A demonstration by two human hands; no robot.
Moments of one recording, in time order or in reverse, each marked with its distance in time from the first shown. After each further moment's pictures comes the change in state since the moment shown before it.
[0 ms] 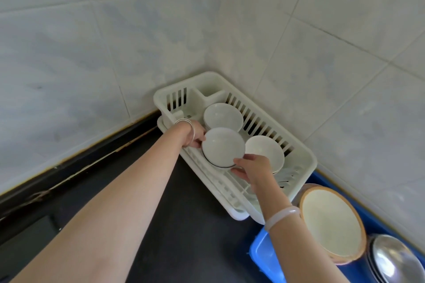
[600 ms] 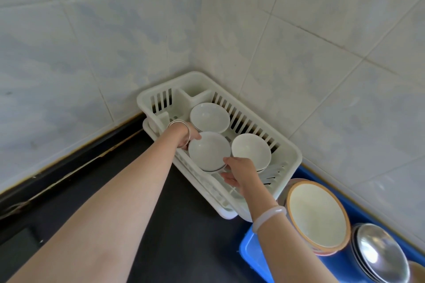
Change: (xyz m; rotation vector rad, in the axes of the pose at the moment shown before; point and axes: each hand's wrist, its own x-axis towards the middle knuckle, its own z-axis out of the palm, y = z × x) left_hand 0.019 0.009 0.016 0.229 0.034 -0.068; right_hand 0.002 0.008 -0.002 -0.099 0.000 0.046
